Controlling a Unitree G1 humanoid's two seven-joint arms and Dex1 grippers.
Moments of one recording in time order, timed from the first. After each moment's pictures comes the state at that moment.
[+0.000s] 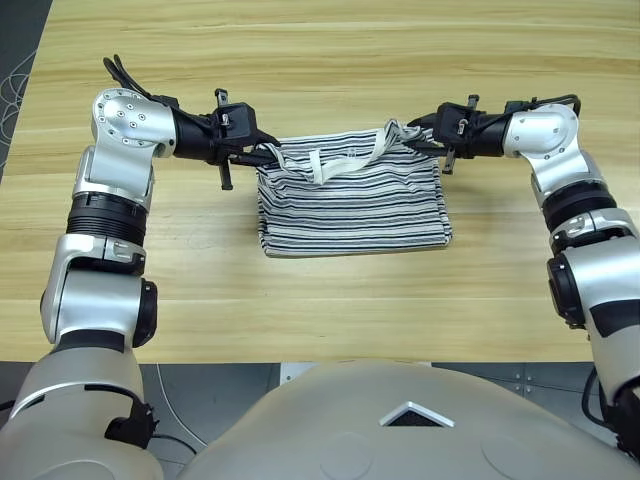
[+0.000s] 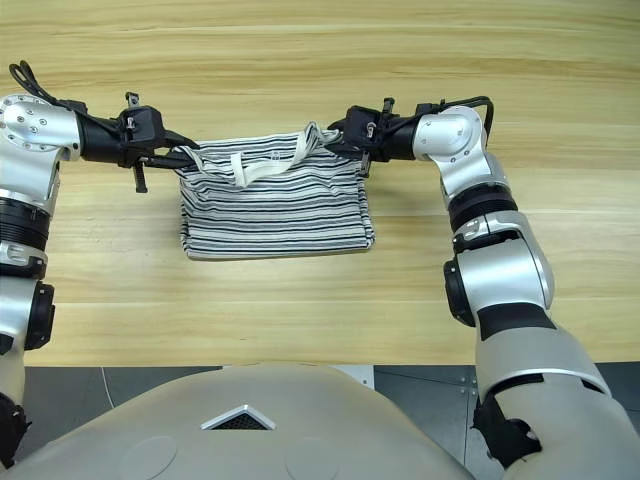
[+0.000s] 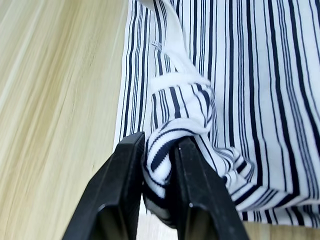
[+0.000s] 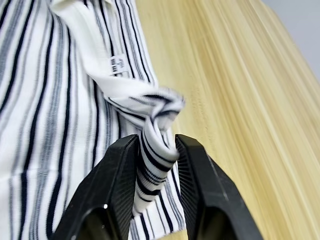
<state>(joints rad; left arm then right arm) -0.61 0.66 -0.27 0.69 0.05 -0.24 -1.25 -0.78 -0.39 0.31 1.12 -0.18 -0.58 0.92</state>
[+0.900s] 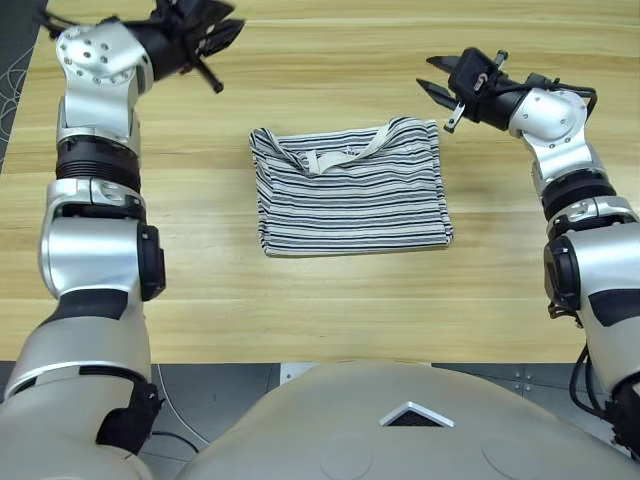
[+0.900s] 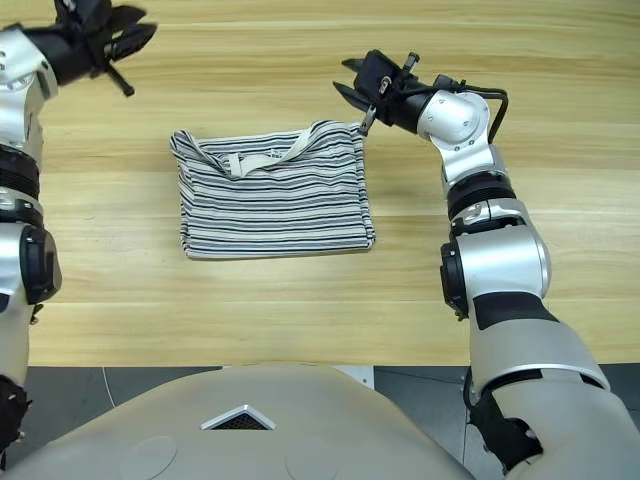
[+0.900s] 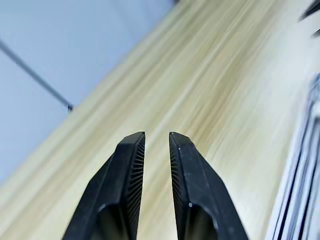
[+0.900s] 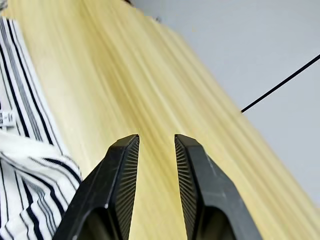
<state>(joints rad) -0.79 0.55 -0.11 0.72 -0.03 -0.19 -0.88 -0.84 -0.36 0.17 1.18 -0.16 -0.70 0.69</state>
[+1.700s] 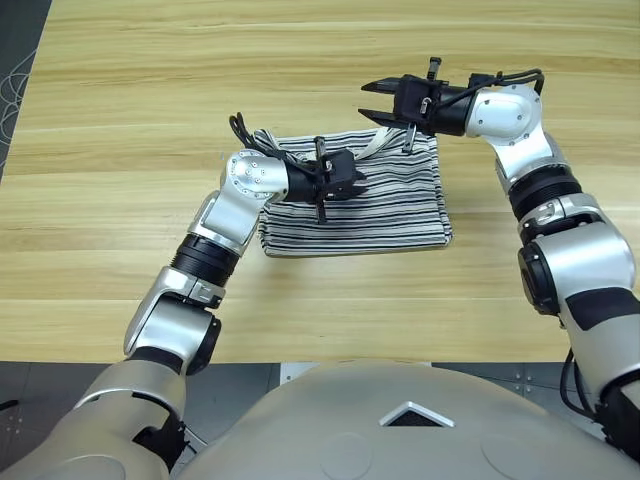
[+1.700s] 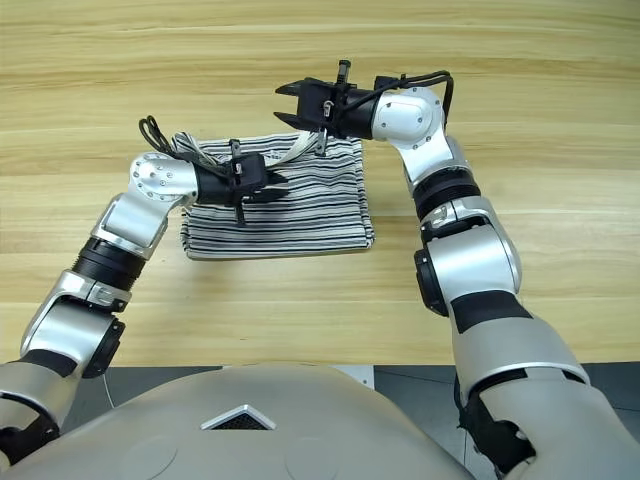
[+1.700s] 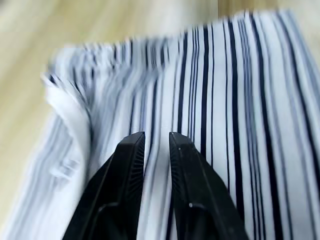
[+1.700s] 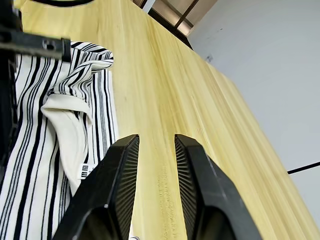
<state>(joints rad) -0.43 0.38 -0.47 0.43 0.09 0.01 -0.95 -0.84 -0.25 0.29 1.09 -0.21 -0.72 0.84</state>
